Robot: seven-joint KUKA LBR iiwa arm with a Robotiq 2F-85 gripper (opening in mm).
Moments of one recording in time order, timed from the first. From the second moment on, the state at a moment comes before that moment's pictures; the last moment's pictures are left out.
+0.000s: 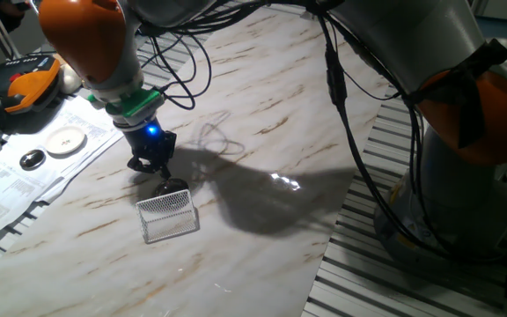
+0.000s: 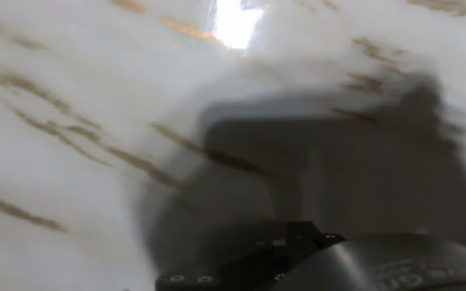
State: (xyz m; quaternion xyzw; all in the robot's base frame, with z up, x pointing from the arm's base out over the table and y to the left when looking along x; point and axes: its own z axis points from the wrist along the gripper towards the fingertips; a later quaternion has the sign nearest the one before) arm 0.566 0.136 0.034 -0.11 -0.99 0.01 0.10
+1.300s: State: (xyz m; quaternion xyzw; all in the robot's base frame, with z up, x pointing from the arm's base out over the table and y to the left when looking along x) arm 0.584 0.104 0.046 -0.02 -0.99 0.04 0.11
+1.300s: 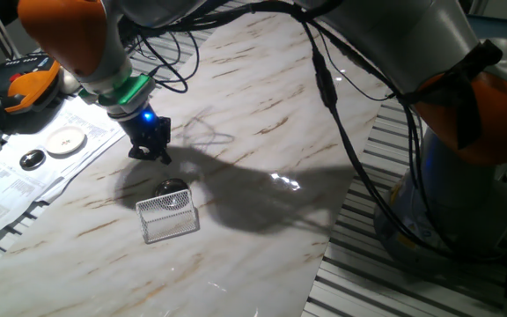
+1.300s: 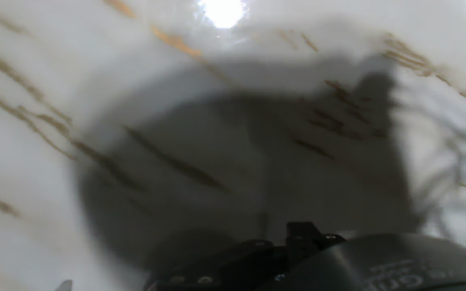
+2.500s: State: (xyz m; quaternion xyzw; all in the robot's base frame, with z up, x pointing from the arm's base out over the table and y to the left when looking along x) arm 0.559 0.113 0.040 -0.03 -0.99 0.01 0.11
